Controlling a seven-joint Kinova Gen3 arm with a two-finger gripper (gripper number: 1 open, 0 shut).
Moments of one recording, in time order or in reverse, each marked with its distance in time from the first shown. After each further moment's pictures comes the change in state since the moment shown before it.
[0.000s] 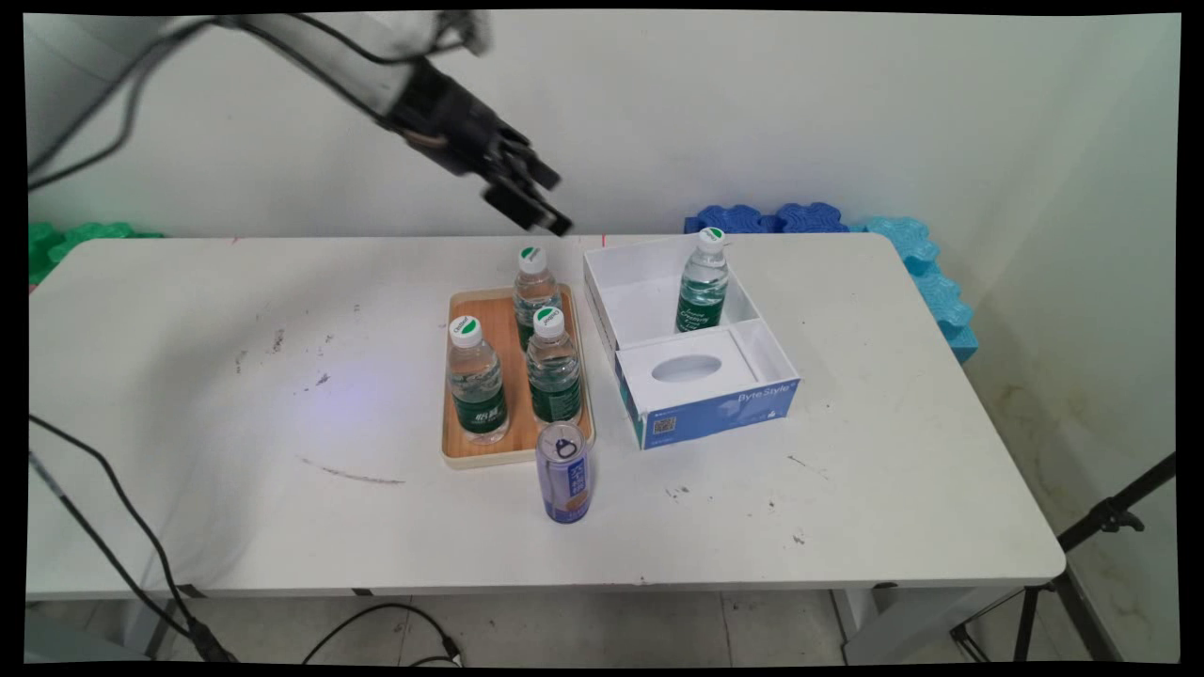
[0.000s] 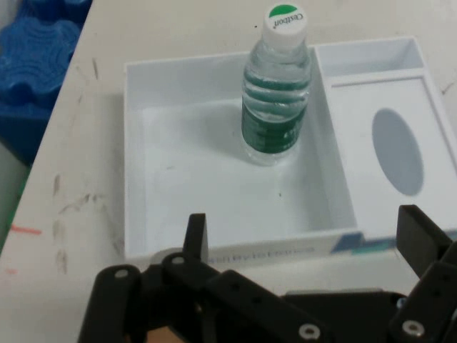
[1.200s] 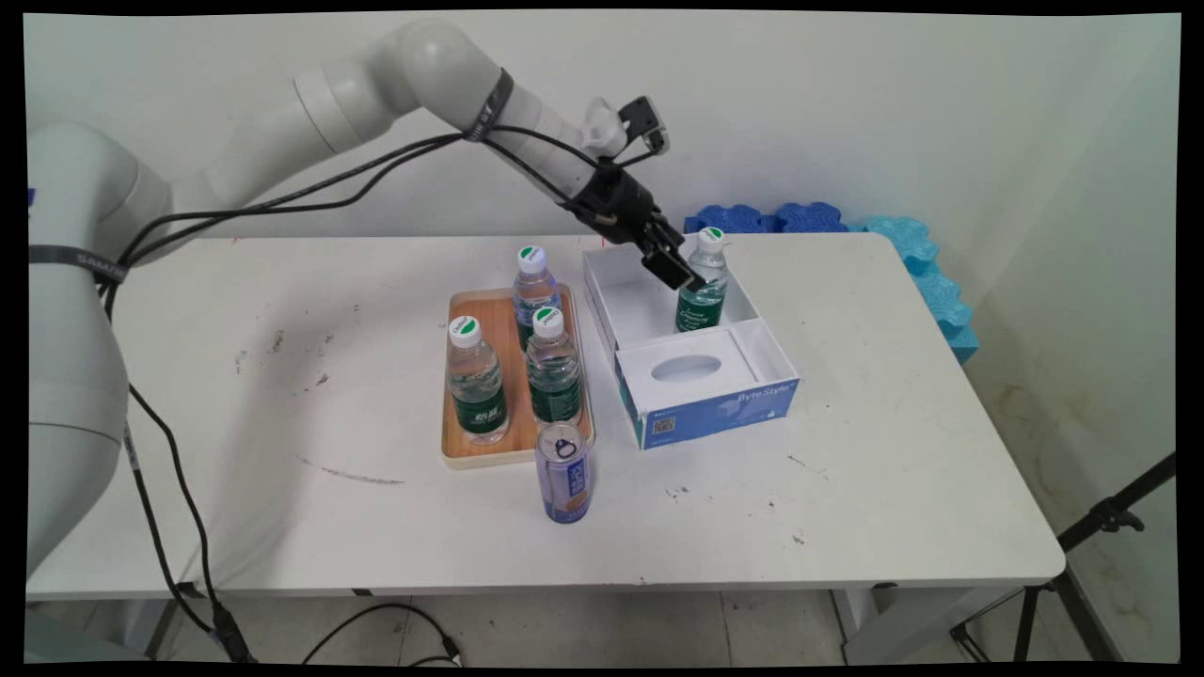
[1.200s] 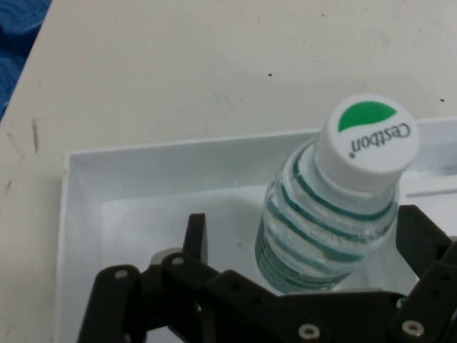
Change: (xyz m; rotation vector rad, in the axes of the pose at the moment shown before) arm 0.037 -0.008 0.187 -0.024 0.011 -0.016
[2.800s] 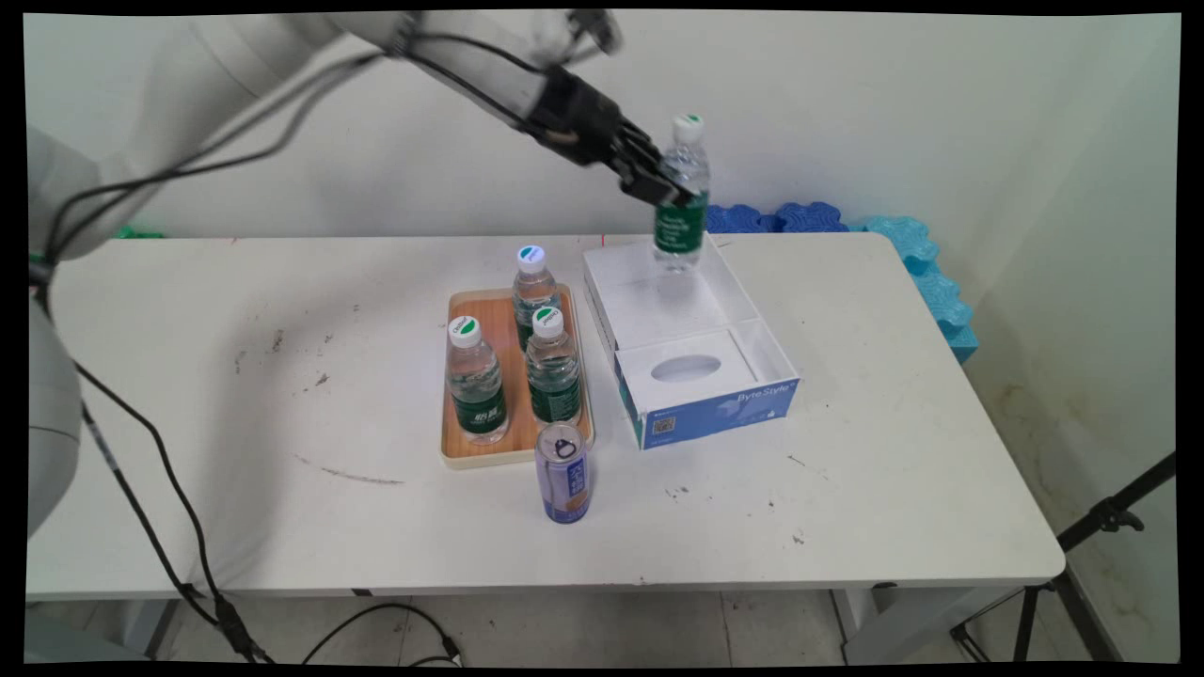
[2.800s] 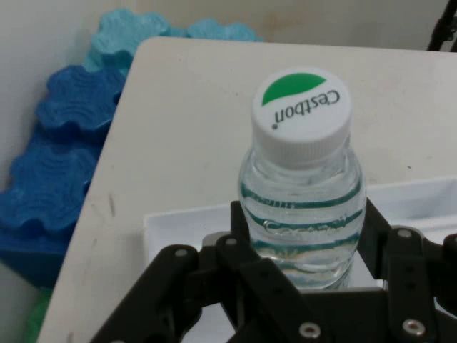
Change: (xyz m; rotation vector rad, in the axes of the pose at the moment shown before) arm 0.024 -0.004 -0.112 0.030 0.141 0.049
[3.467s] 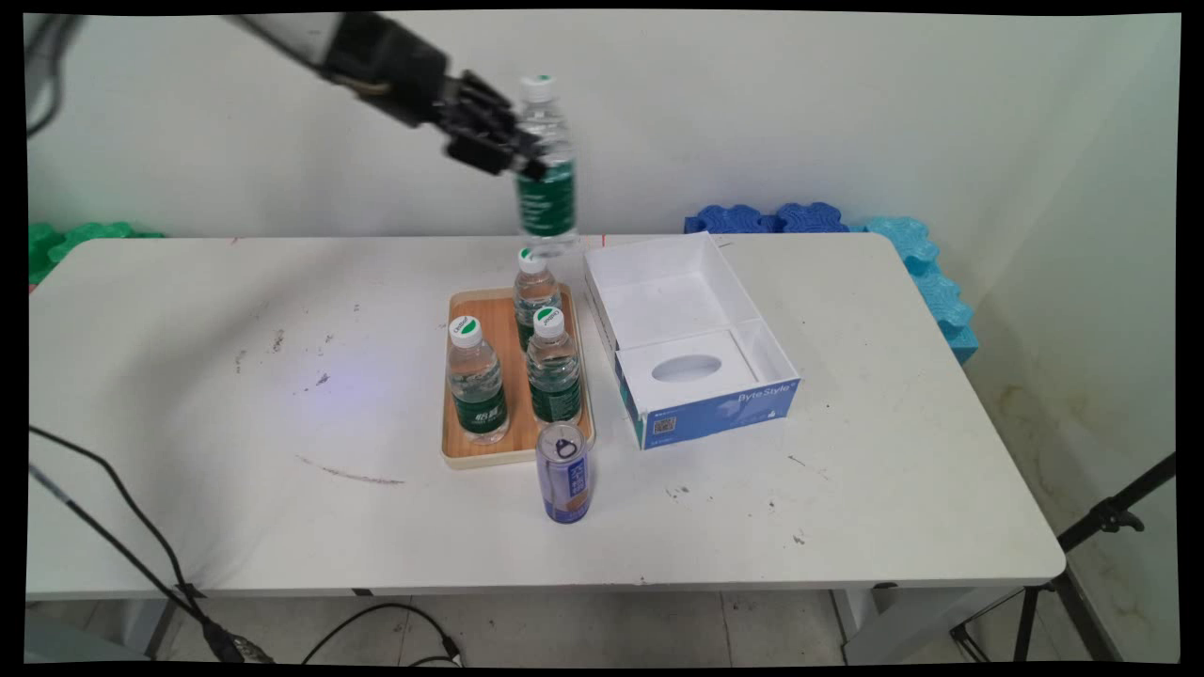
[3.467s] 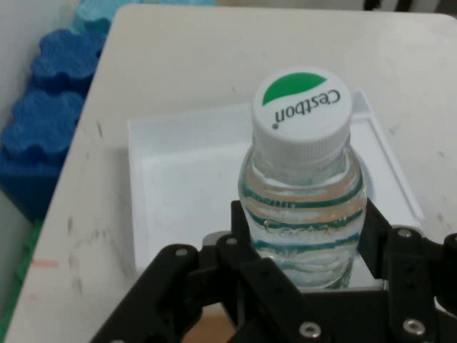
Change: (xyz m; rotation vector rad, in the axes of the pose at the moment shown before) arm -0.055 0.002 -0.160 -0.063 -0.007 0.011
